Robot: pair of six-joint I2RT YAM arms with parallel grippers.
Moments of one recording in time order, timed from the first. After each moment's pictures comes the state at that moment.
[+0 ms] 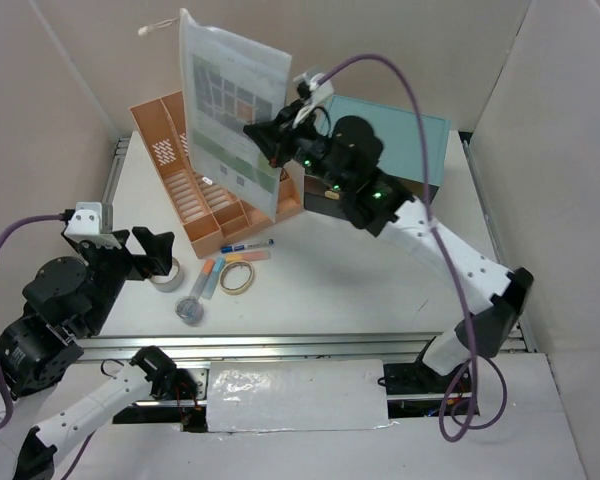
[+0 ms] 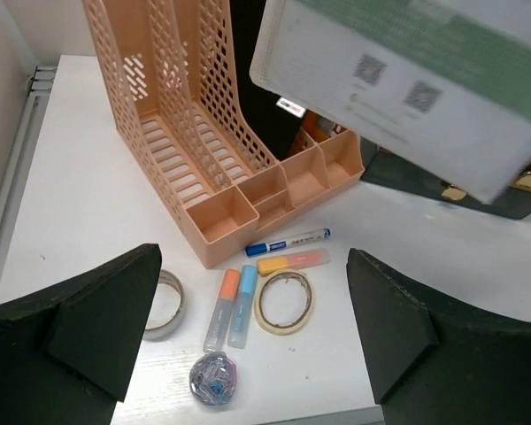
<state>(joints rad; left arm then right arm) -0.62 0.55 1.21 -0.82 -0.49 -0.25 0.80 1.51 1.73 0.01 -0.11 0.23</state>
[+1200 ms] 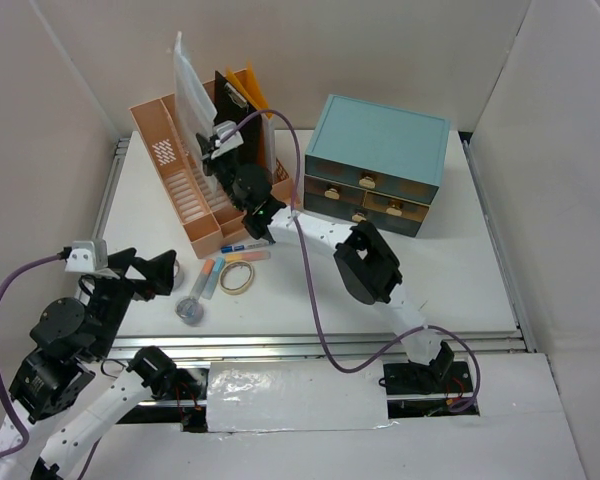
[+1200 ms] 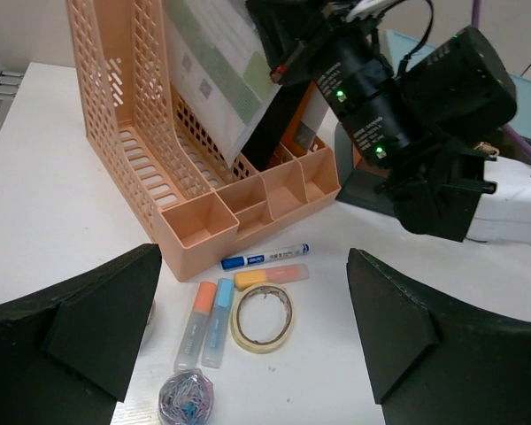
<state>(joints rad) -0.62 0.24 0.87 -0.63 -0.48 -0.27 0.91 2.32 1.95 0.84 0.30 -0.12</state>
